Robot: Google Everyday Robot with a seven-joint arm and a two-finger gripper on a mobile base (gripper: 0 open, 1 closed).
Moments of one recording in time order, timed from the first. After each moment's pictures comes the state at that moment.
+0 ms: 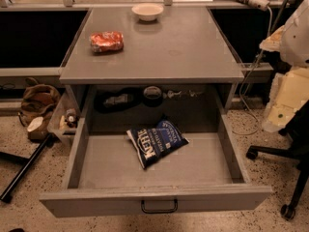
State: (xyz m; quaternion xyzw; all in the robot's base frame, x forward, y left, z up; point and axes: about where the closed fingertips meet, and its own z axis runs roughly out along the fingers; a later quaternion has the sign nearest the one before) arm 0.438 -0.216 0.977 -0.60 0.78 -0.04 0.16
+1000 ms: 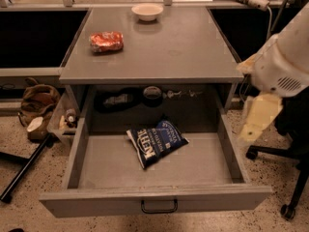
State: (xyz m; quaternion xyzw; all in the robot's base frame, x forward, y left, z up) arm 0.450 -0.192 0.922 -0.61 0.77 0.00 0.18
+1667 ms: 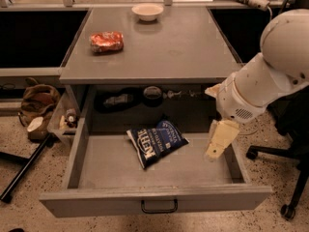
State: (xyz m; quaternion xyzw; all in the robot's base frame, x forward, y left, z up) arm 0.469 -0.142 0.837 -0.63 0.75 0.06 0.21
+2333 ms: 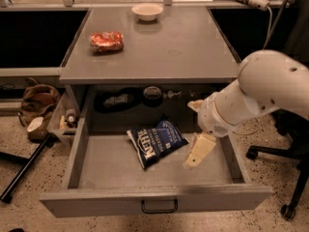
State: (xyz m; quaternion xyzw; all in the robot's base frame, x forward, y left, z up) arm 0.483 -0.108 0.778 -0.63 0.73 0.10 0.24
